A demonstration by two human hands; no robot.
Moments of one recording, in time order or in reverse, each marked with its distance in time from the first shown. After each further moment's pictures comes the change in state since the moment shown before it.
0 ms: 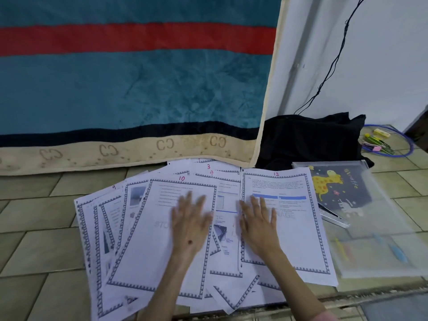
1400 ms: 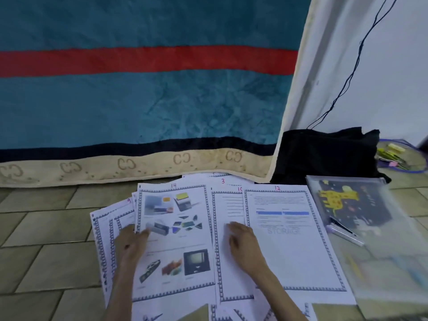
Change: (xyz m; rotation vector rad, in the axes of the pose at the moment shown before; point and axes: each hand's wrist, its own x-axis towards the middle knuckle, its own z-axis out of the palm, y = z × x) left_hand 0.015 -0.128 -0.070 -0.524 0.062 -0.613; right_hand 0.005 -0.067 0.009 0.383 -0.076 -0.097
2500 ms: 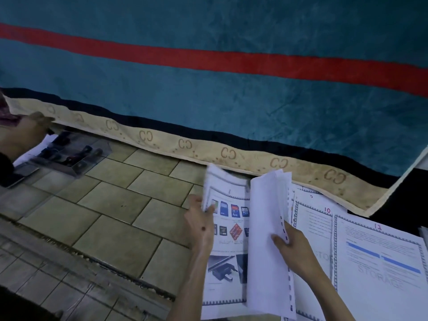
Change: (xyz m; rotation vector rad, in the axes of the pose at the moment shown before) left_hand -0.017 -0.013 -0.043 -0.362 0.343 -0.034; right_hand 0.002 -0.100 0.012 0.225 -0.194 -0.055
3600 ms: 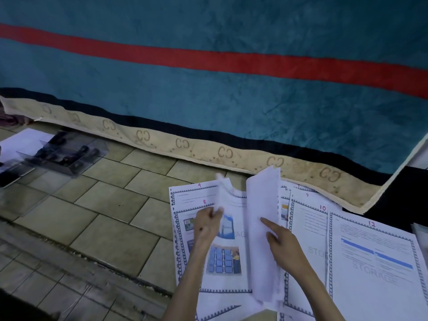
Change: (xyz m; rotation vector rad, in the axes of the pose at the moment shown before) left_hand -0.011 0.001 0.002 0.104 -0.298 -0.013; right_hand 0.002 0.005 0.010 -0.097 -0.013 -0.047
